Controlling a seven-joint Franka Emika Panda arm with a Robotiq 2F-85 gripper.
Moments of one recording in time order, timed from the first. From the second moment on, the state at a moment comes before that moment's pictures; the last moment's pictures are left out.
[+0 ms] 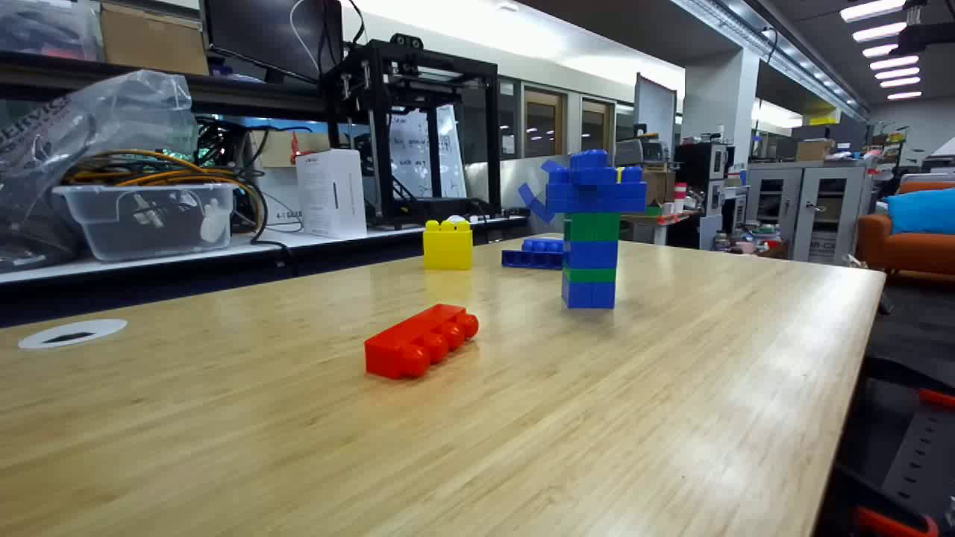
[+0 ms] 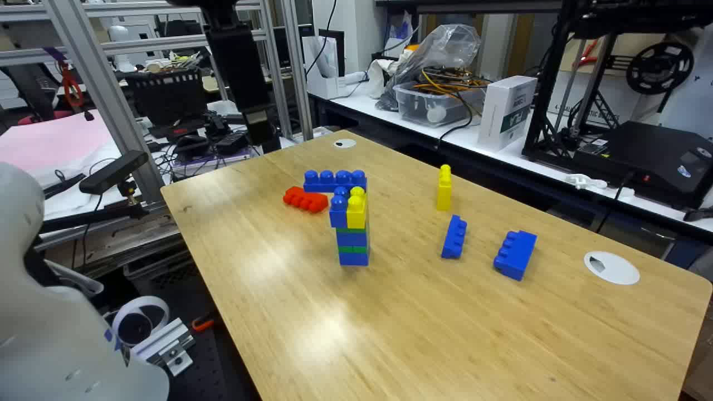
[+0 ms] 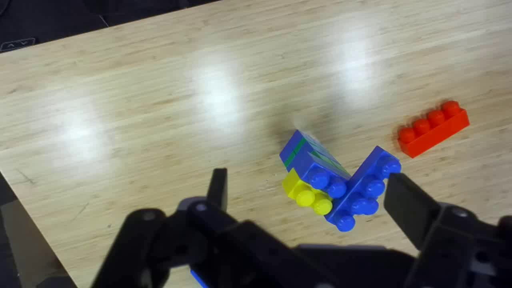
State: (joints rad) arm -0.06 -0.91 -0.19 -2.51 0.01 1.70 -0.07
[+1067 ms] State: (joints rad) arm -0.05 -0.89 -0.20 -2.51 0.03 1.70 -0.10
